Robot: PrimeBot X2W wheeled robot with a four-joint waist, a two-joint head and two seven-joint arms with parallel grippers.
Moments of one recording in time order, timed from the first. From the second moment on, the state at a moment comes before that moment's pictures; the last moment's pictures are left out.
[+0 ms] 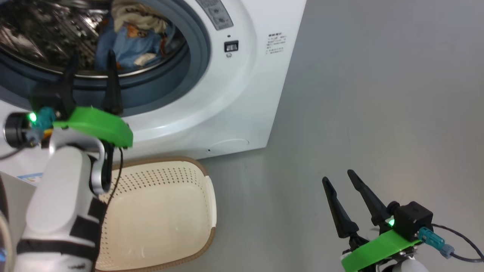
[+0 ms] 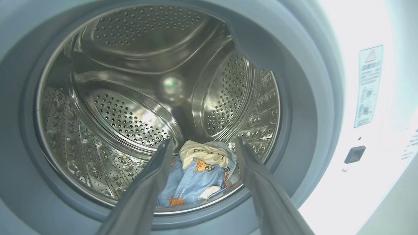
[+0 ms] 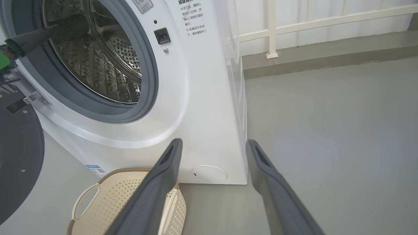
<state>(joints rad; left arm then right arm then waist) -0.75 0.14 -0.20 0.56 -0.27 0.06 -0.26 -0.11 -0.10 0.19 0.15 0.33 0.13 -0.26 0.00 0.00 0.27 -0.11</state>
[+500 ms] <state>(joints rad) -0.39 0.20 -0.18 0.22 -0.27 0.13 -0.26 -0.05 -0.12 0.18 0.15 0.33 0.13 -0.26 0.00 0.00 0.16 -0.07</state>
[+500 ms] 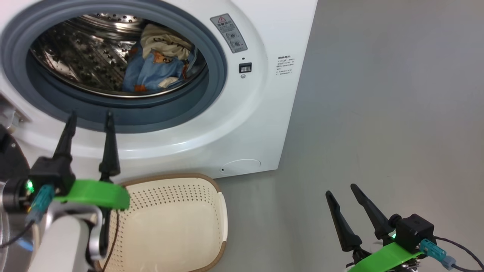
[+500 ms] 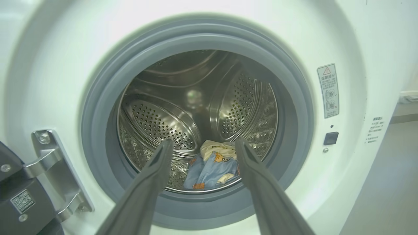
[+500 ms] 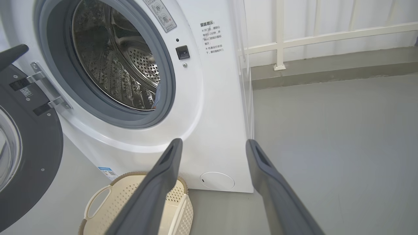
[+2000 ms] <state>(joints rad) 0.13 0.22 -0.12 -0.01 -0.32 0.28 -0.23 0.00 -0.13 0.15 0.12 0.32 0.13 -0.26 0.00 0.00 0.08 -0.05</state>
